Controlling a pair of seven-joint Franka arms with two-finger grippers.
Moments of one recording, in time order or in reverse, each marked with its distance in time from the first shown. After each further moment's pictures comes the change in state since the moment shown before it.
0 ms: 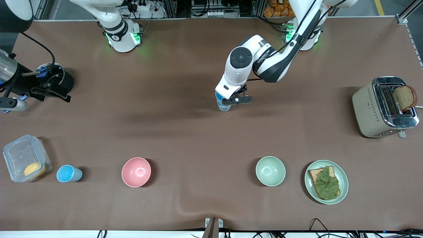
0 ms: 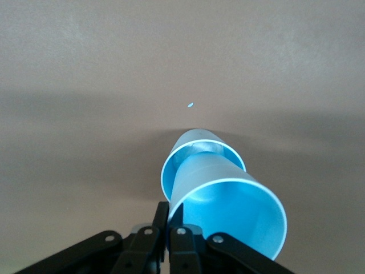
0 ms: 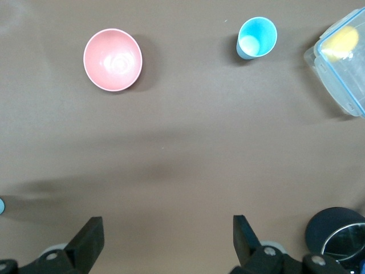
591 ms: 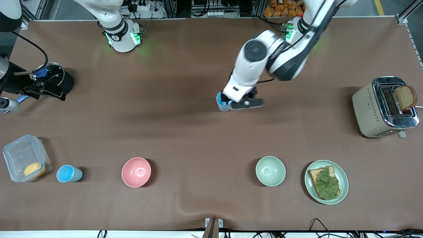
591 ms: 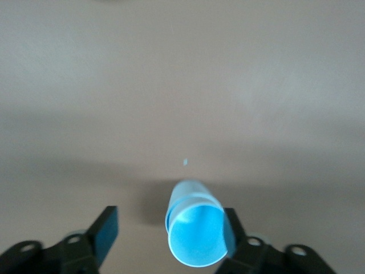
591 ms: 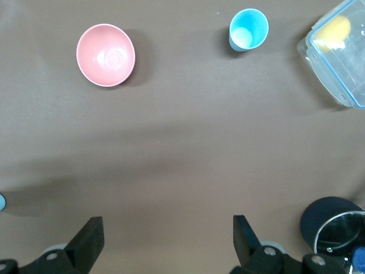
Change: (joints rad) left arm 0.100 -0.140 0.020 0.072 0.014 -0.020 0.000; right arm 0.045 0.005 -0.073 0.031 0.000 -0.052 0.000
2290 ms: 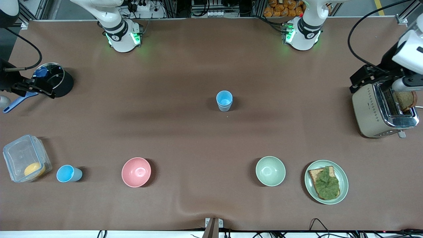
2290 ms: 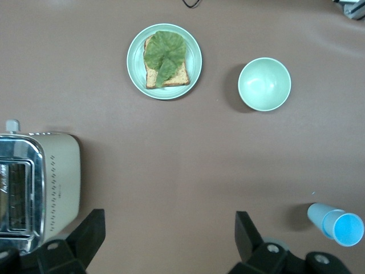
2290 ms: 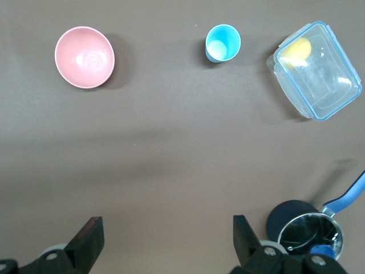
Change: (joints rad) left arm 0.366 -0.291 0.230 0.243 -0.047 -0.528 0.752; right arm 0.077 0.001 -0.073 0.047 -0.091 -0.030 -0.061
